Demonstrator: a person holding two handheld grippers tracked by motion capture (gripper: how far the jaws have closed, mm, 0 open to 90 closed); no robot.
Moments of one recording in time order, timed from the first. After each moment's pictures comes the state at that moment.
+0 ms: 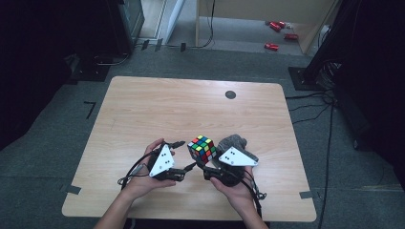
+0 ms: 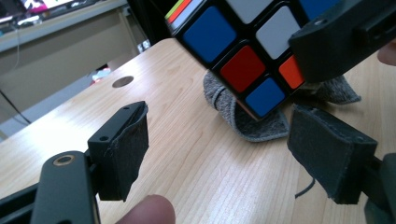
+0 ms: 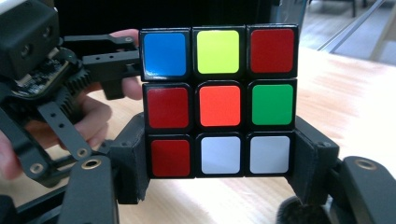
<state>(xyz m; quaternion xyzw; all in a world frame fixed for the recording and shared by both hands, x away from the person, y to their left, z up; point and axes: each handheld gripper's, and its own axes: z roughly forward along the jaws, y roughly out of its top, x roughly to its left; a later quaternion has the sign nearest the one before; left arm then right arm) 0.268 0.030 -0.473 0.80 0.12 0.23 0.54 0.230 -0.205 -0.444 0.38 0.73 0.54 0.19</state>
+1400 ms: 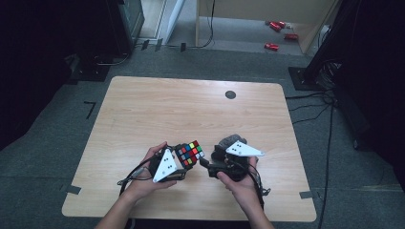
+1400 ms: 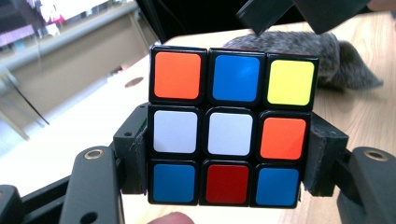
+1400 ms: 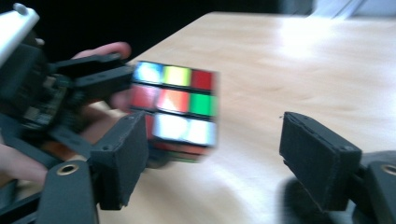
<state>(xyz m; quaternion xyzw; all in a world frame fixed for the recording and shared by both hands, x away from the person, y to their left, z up) 0.270 0.032 -0.479 0.80 0.15 0.24 0.53 0.244 -0.227 -0.440 0.43 0.72 0.54 0.13</state>
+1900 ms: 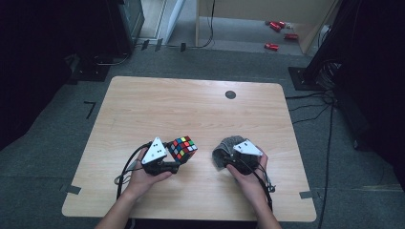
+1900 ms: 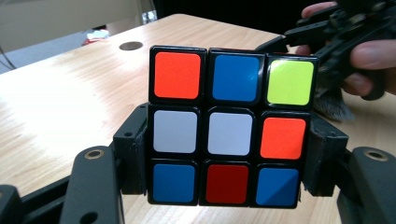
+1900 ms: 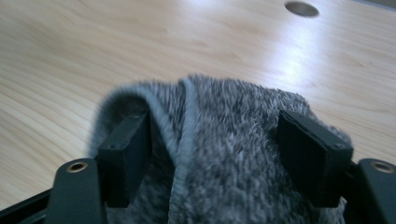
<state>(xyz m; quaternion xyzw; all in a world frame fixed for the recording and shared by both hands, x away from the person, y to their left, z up) 0.282 0.048 -0.470 0.80 0.23 0.16 0.53 0.276 -0.259 -0.502 0.49 0.74 0.36 0.29</state>
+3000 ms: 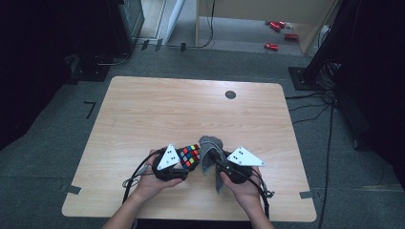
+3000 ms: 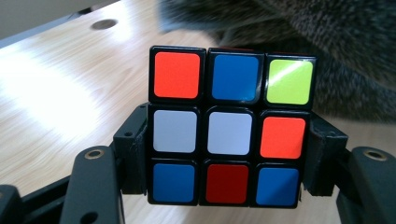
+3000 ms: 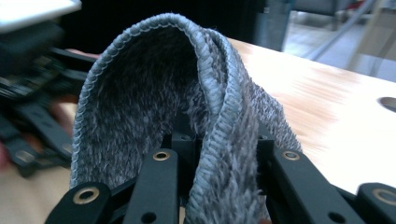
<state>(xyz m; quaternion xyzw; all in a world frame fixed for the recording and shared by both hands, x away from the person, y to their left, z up) 0.271 0.013 -0.488 0.83 0.19 0.15 0.50 0.234 -0.229 -0.452 0.36 0.73 0.53 0.22</state>
